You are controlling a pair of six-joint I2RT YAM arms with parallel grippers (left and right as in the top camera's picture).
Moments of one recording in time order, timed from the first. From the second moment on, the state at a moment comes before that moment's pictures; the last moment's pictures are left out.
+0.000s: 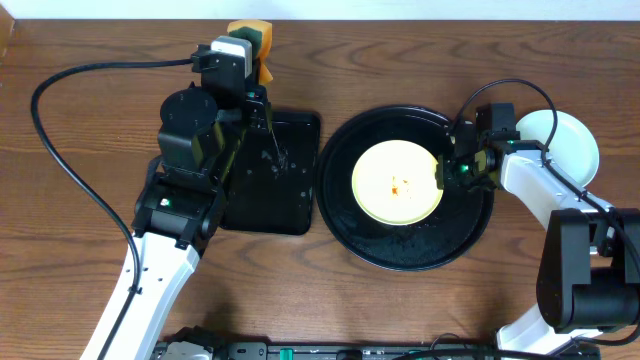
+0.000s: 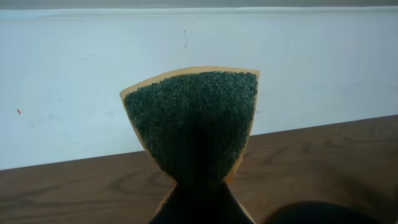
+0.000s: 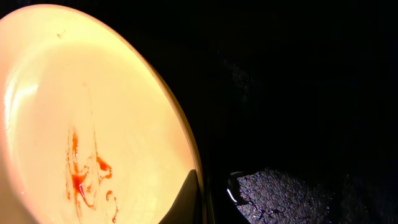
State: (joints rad) left arm -0.27 1.18 1.04 -0.03 -0.01 -0.06; right arm 0.04 1.80 1.03 -0.51 -0.31 0.05
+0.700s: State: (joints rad) left arm -0.27 1.18 1.04 -0.03 -0.01 -0.04; right arm 0.04 1.80 1.03 -0.51 -0.31 0.05
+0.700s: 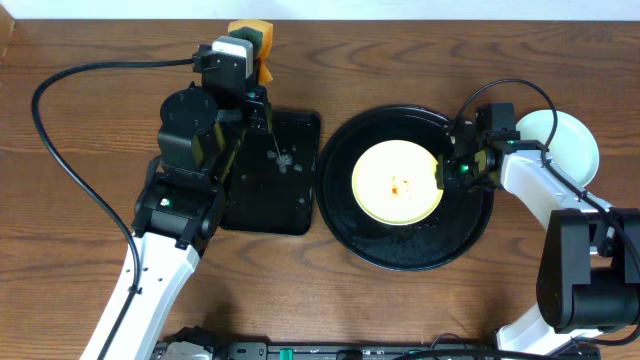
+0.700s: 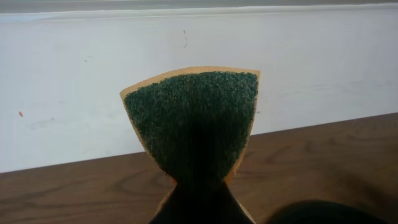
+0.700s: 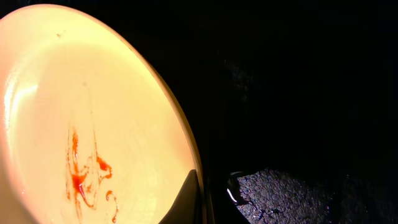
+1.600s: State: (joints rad) left arm -0.27 1.18 1.04 -0.03 -0.01 -0.04; right arm 0.04 1.80 1.03 -0.51 -0.31 0.05
